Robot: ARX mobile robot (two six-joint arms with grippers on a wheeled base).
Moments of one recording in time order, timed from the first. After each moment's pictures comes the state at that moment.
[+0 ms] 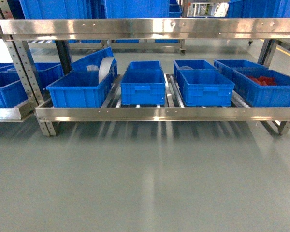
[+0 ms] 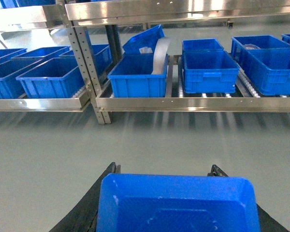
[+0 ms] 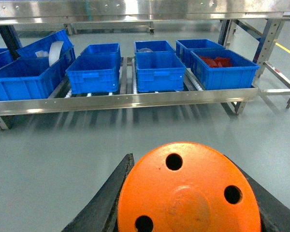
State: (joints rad) left arm 0.10 1.00 0.37 0.45 -0.04 0.11; right arm 0.33 0.49 0.22 0.08 0.44 0.06
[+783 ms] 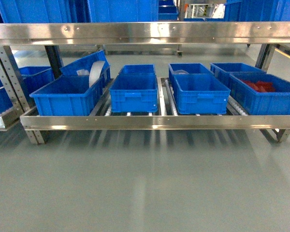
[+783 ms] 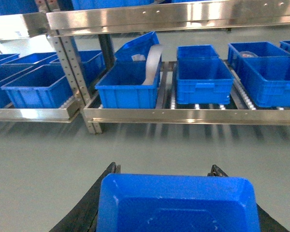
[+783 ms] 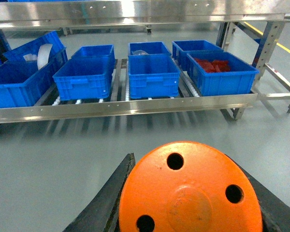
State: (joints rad) left arm 0.10 0.99 0.37 0.45 -0.04 0.11; right arm 0.33 0.50 0.22 0.08 0.43 0.06
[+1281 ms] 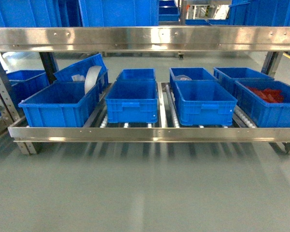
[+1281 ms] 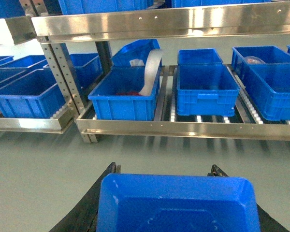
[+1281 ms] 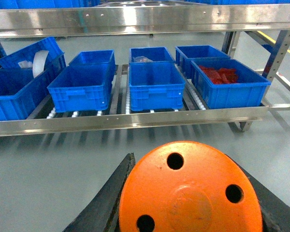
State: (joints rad) left arm 0.10 0.99 0.37 0.45 -0.04 0.11; right arm 0.33 0.50 0.22 0.08 0.43 0.06
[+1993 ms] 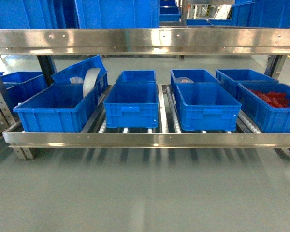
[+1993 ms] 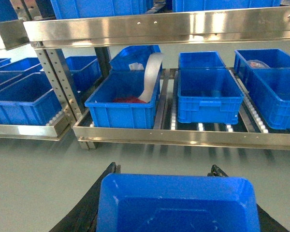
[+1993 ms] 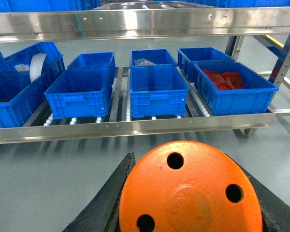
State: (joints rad) left arm 0.10 0.99 0.37 0.45 -0.04 0.11; right arm 0.33 0.50 0.22 0.08 0.43 0.06
